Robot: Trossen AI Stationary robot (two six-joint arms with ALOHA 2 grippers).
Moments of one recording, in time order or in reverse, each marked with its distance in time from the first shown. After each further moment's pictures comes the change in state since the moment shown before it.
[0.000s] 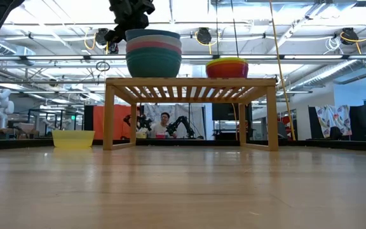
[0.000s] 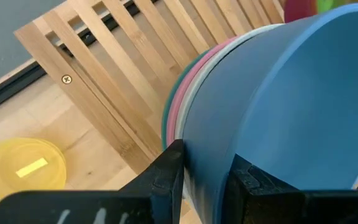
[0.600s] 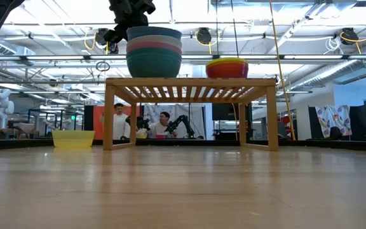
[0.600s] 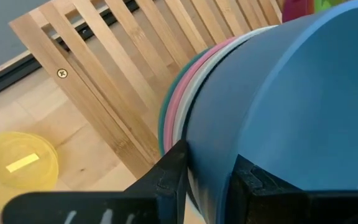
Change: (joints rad) left arm 0.000 0.001 0.000 0.000 0.023 -0.049; right arm 0.000 0.000 0.000 0.000 0.000 0.000
